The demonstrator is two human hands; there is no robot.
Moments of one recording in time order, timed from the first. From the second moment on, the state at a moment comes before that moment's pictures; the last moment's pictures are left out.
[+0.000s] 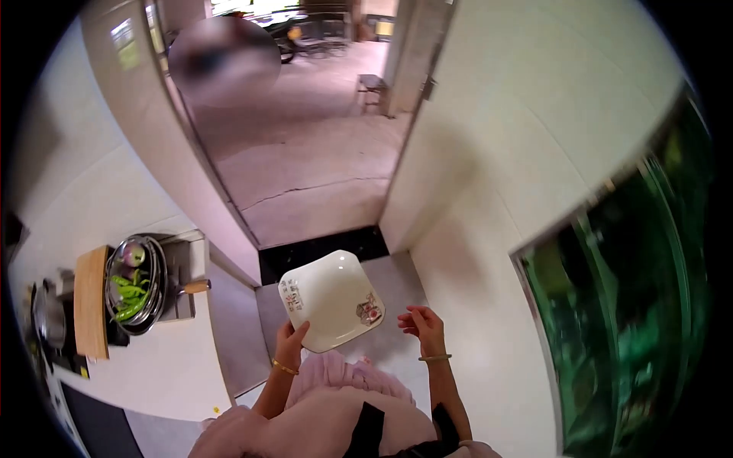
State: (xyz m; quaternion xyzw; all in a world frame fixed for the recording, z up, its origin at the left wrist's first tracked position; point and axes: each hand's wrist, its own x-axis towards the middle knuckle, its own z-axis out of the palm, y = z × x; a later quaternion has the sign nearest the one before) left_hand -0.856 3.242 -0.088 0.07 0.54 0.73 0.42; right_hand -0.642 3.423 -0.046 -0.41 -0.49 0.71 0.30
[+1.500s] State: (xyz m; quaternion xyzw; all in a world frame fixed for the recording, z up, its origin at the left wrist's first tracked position) left_hand -1.417 3.647 -0.154 -0.29 0.44 0.85 -0.03; right_hand -1.489 3.901 -0.102 -0.13 -0.62 0.77 -0.06
